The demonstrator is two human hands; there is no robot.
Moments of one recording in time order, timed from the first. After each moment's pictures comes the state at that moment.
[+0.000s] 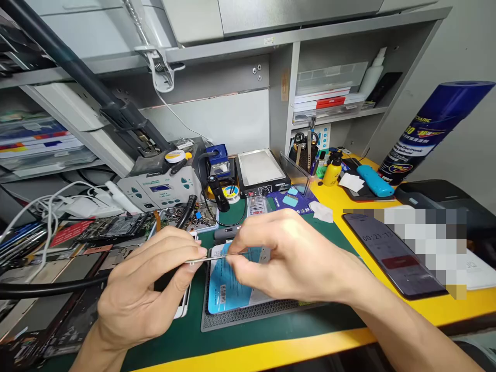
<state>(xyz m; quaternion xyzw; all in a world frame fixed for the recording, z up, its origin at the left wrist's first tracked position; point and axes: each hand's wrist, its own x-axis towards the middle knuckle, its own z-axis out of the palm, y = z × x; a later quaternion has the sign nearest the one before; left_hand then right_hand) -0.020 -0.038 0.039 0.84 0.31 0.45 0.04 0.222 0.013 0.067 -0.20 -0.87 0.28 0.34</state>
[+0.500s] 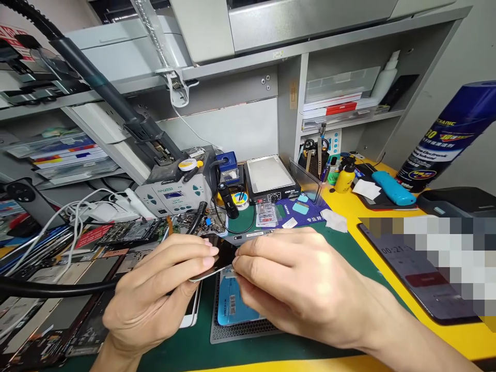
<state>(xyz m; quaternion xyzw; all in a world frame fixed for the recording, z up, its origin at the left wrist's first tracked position) -0.022 -0.038 0.040 0.82 0.30 0.48 0.03 0.224 0.006 0.063 -0.13 -0.91 0.05 0.38</state>
